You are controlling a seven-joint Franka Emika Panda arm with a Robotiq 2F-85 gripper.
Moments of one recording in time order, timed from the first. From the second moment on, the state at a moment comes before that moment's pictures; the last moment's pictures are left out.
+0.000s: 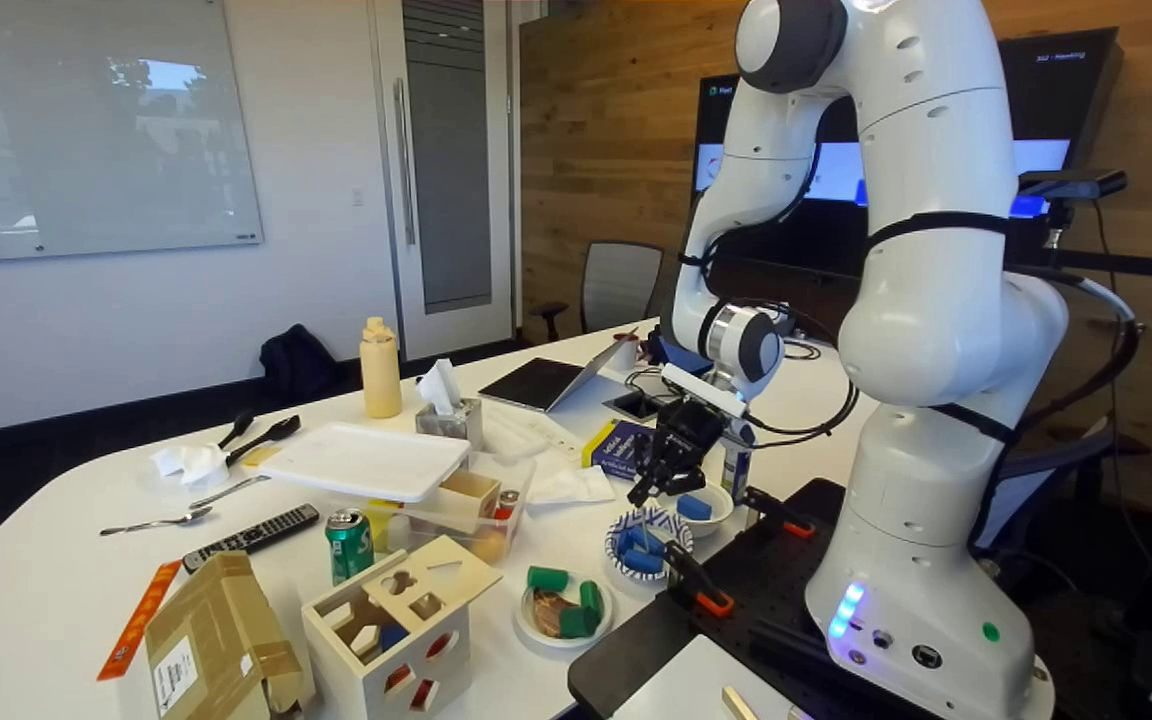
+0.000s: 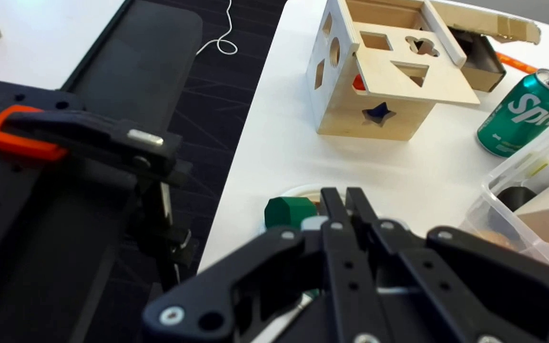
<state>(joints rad) -0.19 0.37 -0.23 -2.66 1.17 2.02 -0.13</state>
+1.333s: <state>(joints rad) -0.23 0.41 -0.25 -2.65 1.27 1.92 -0.22</state>
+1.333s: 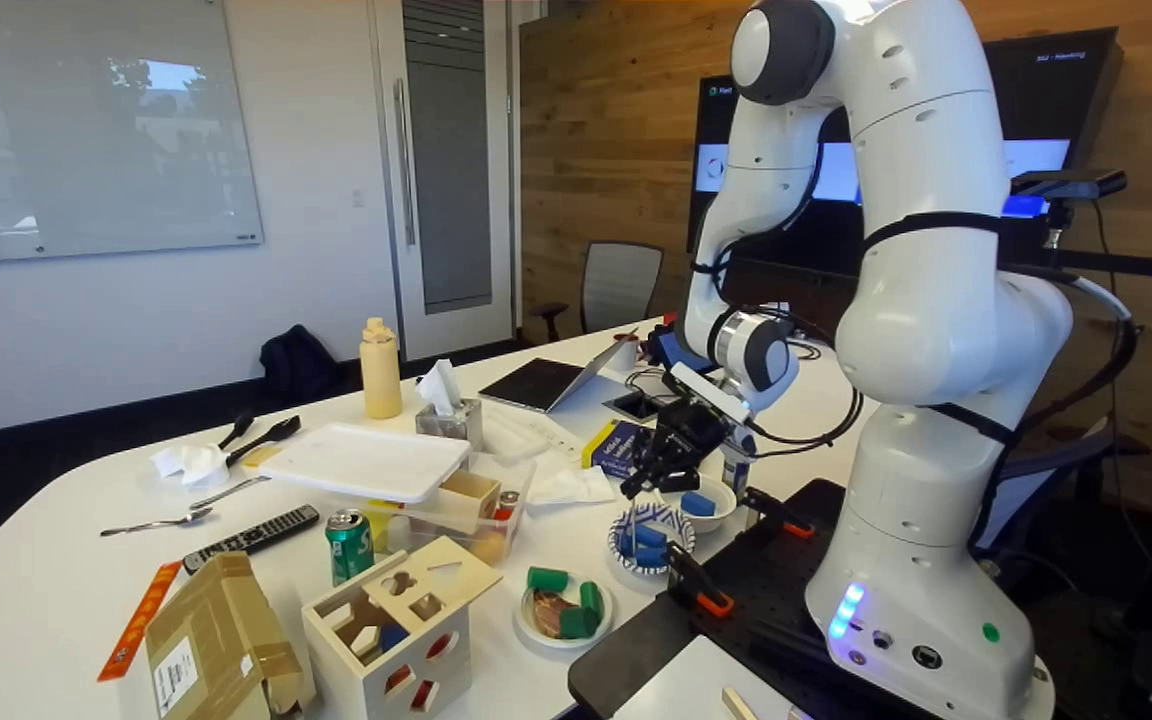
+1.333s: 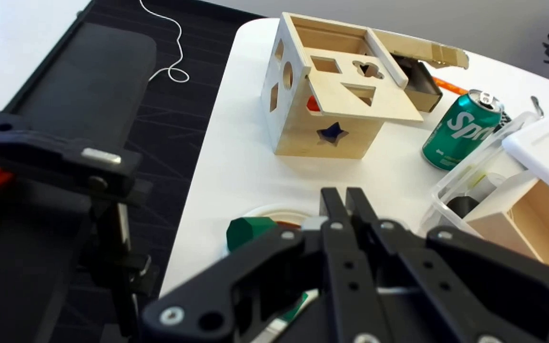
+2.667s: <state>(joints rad) -0.22 0.39 -0.25 -2.67 1.34 2.02 -0.26</state>
